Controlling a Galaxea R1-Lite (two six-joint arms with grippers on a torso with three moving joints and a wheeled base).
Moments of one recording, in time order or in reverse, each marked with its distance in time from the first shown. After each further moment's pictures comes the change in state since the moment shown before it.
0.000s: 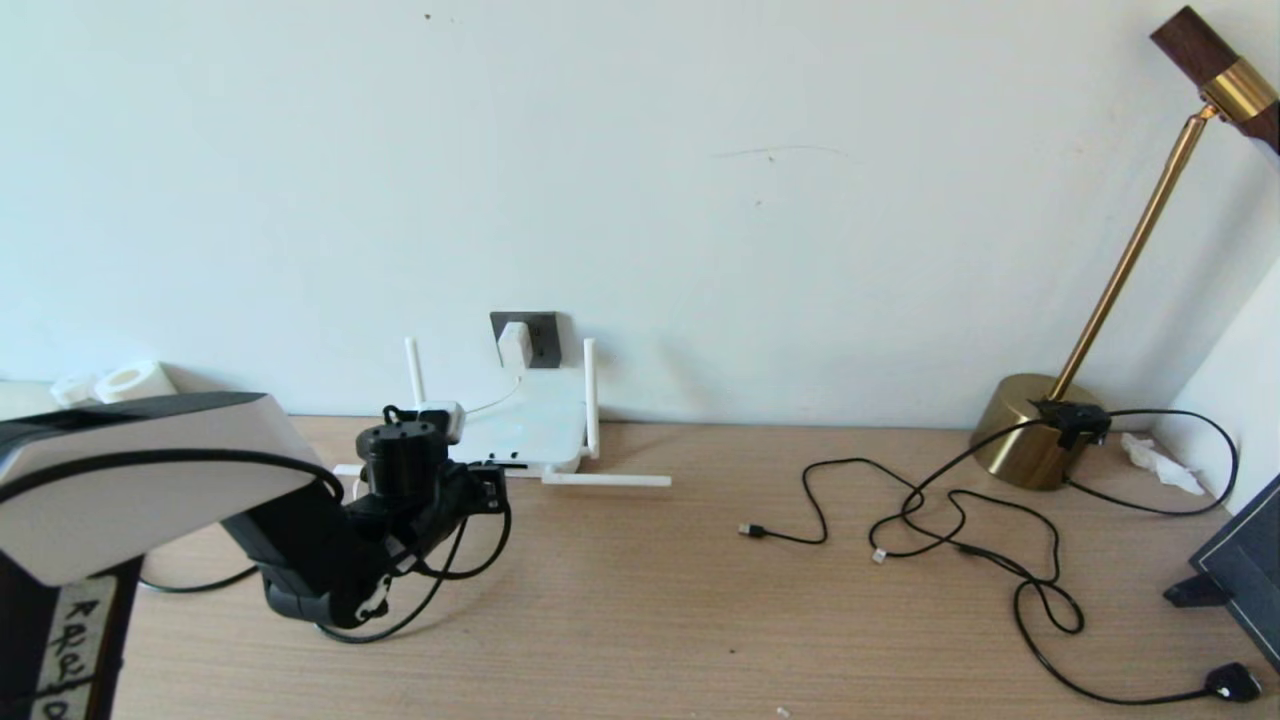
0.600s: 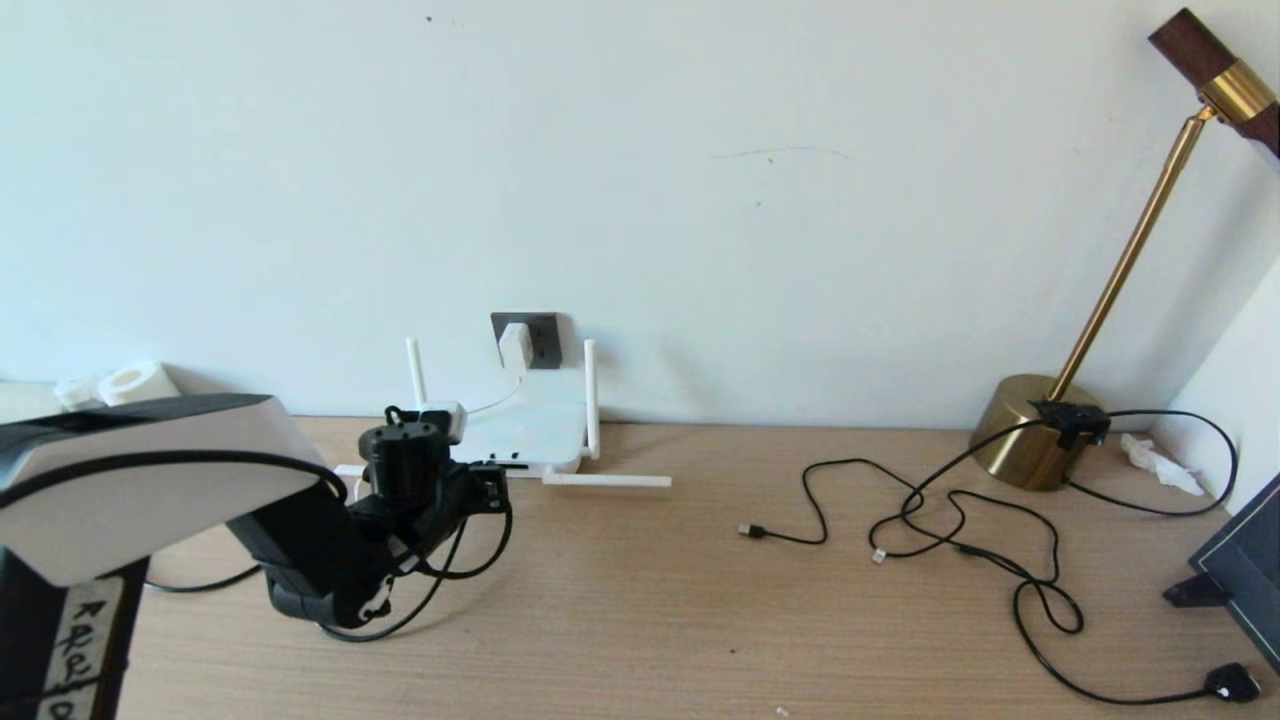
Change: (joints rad) left arm 0.000 0.019 -0.010 -0.003 0.000 0.000; right arm 0.000 0.000 0.000 0.000 0.000 0.000
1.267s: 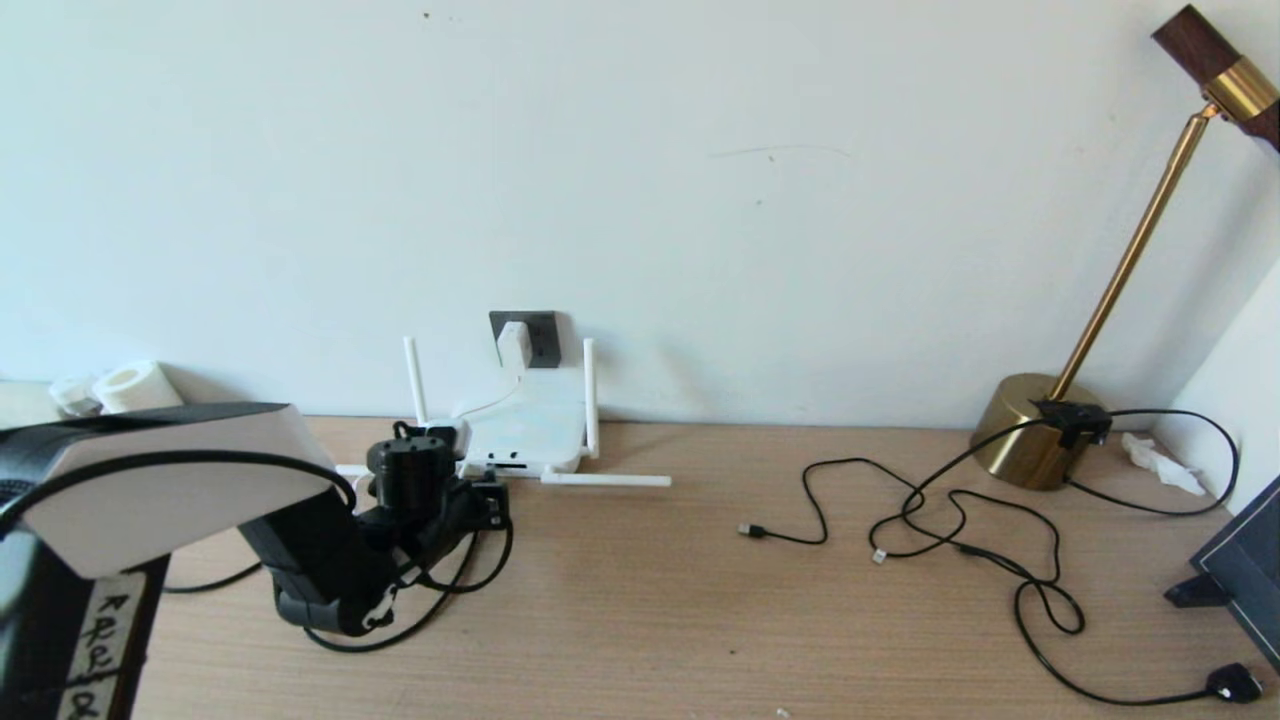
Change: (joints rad) left arm 0.000 0.018 0.016 0.010 -0.001 0.001; right arm 0.000 0.000 0.000 0.000 0.001 0.001
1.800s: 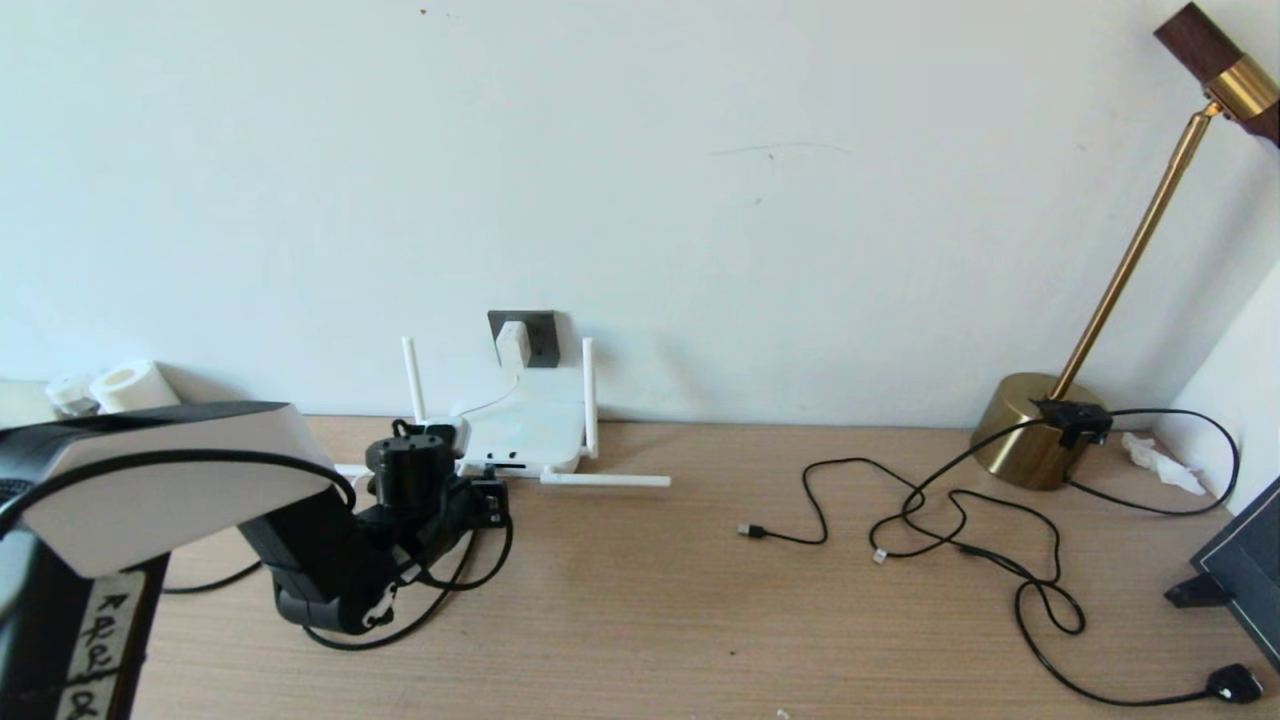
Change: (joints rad) left arm 0.000 -0.006 -0.003 -0.005 0.001 0.001; right arm 0.000 0.000 0.000 0.000 0.000 0.000
